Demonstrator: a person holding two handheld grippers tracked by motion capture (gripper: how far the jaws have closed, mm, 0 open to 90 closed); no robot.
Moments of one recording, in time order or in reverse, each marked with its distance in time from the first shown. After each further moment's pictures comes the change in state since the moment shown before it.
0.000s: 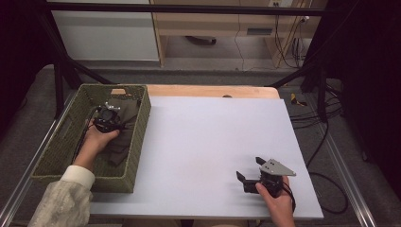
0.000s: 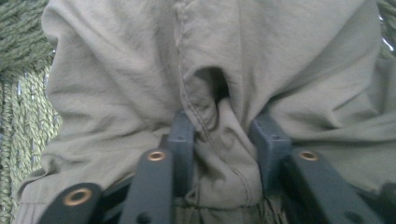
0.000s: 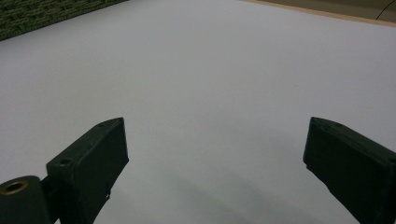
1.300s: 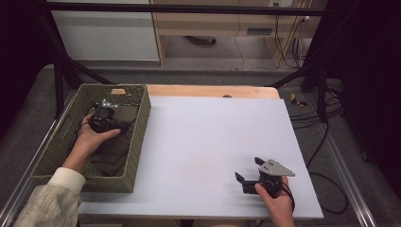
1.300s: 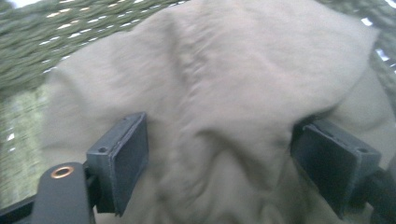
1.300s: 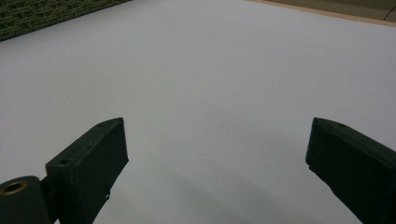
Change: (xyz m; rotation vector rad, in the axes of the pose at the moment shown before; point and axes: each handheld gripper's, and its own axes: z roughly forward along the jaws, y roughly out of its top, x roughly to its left) left arm -0.004 0.007 -0.023 -0.058 -0.096 0.020; right arm 0.003 0.001 0.000 0.001 0.017 -0.007
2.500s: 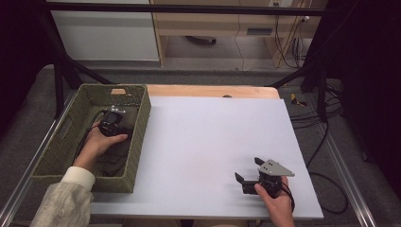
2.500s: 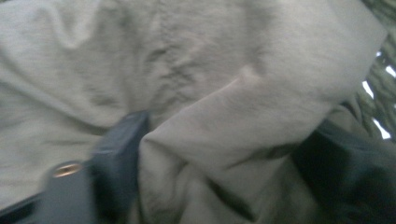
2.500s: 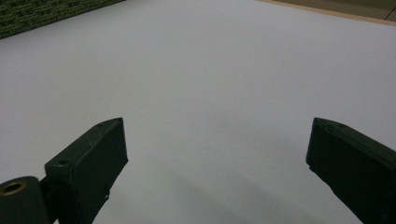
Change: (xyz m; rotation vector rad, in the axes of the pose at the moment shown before) left arm -0.006 -0.012 0.027 0.077 -0.042 -0.014; right arm 0.000 0.000 0.000 0.006 0.002 -0.007
